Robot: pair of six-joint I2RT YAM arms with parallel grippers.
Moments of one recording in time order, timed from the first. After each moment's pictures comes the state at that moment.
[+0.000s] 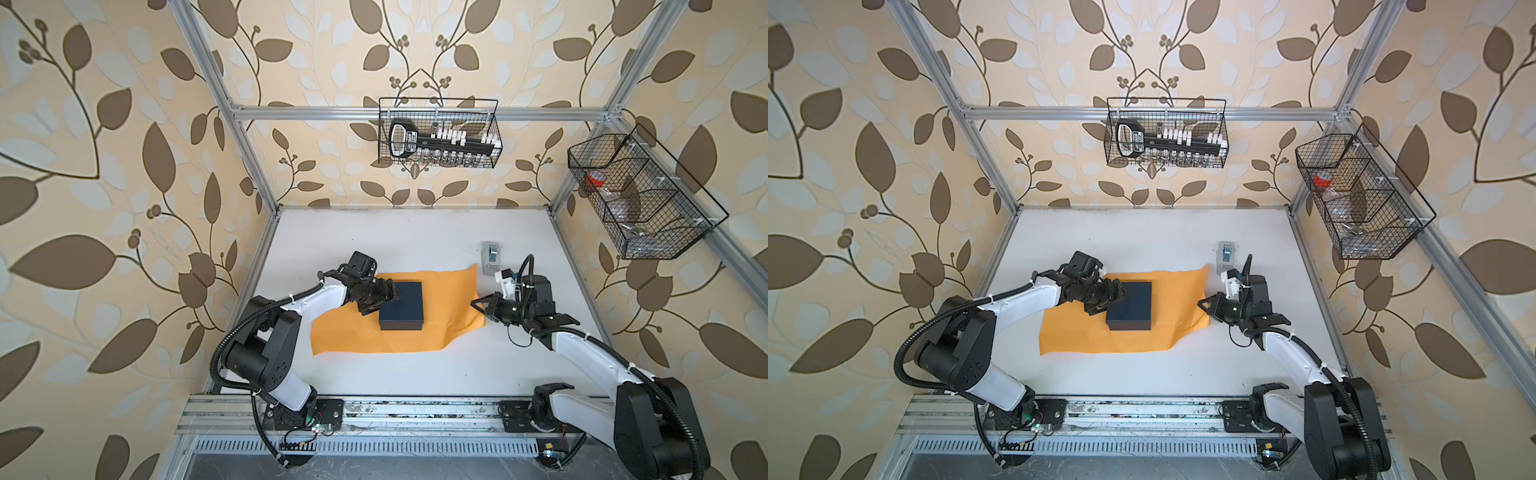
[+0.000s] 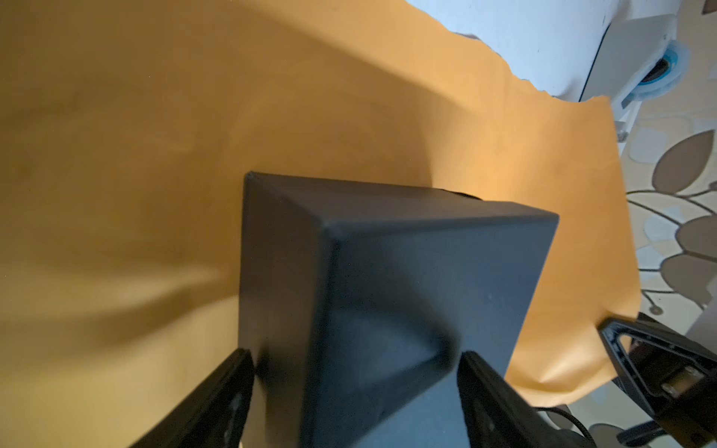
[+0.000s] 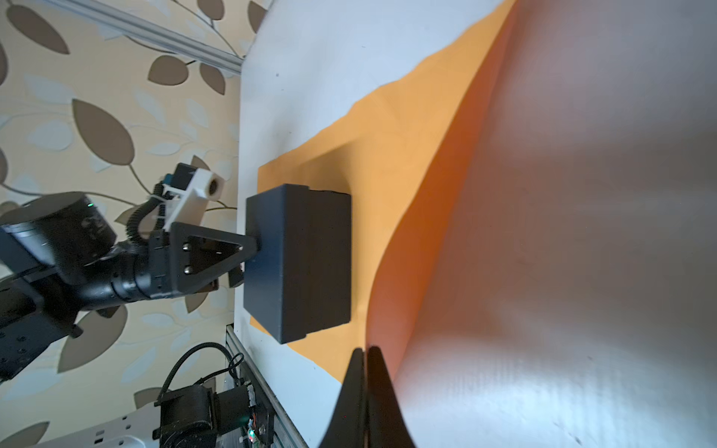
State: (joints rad) left arm -0.41 1.56 0.89 -0.37 0.45 -0.71; right arm 0.14 1.13 0.48 -0.07 -0.63 0.69
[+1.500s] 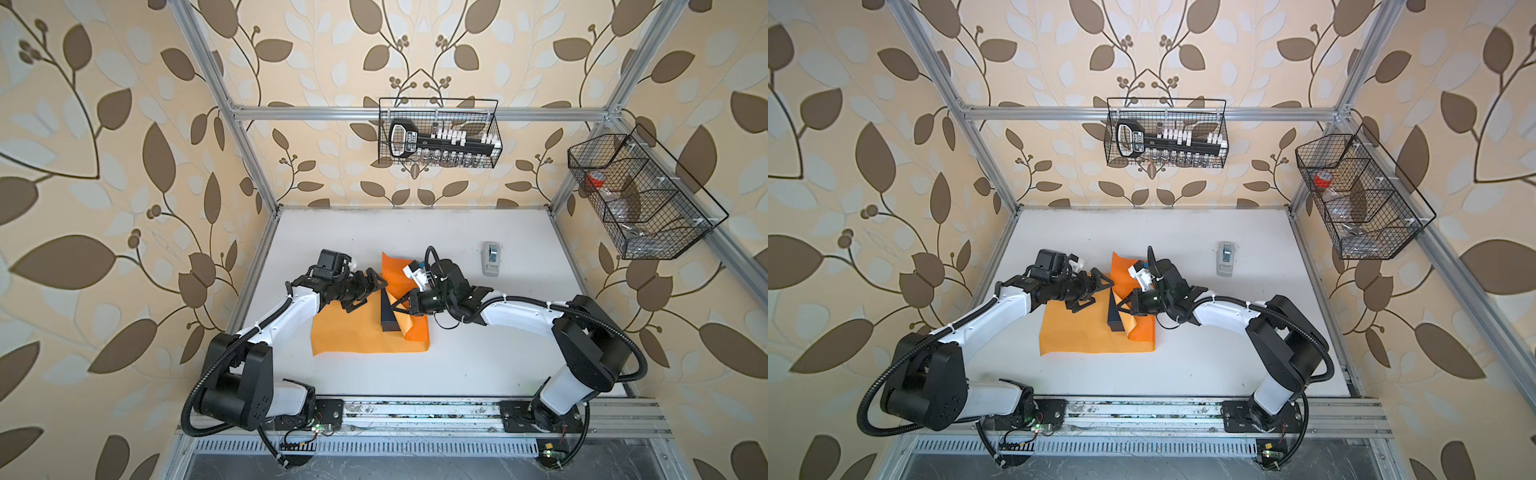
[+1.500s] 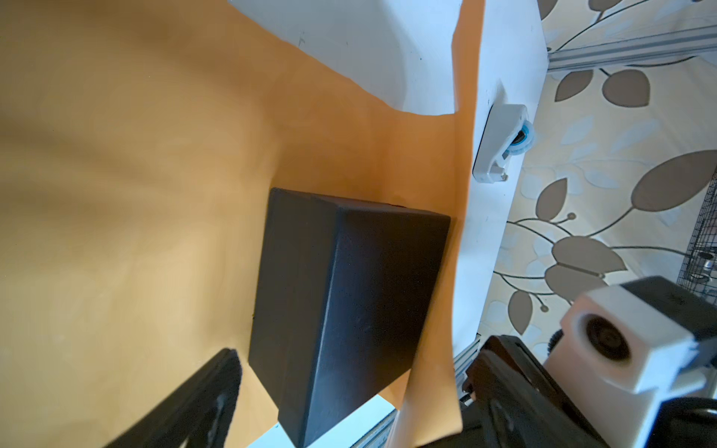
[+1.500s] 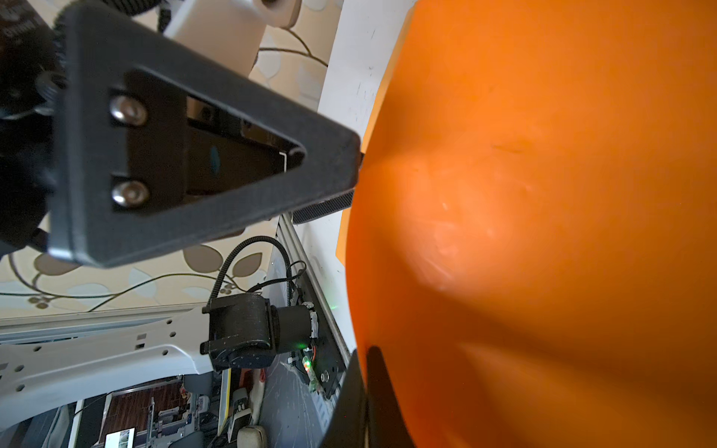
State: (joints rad) left arm -0.23 1.36 0.82 -0.37 0.60 -0.73; right arm 0.73 1.66 0.91 0.15 -0.60 0.82
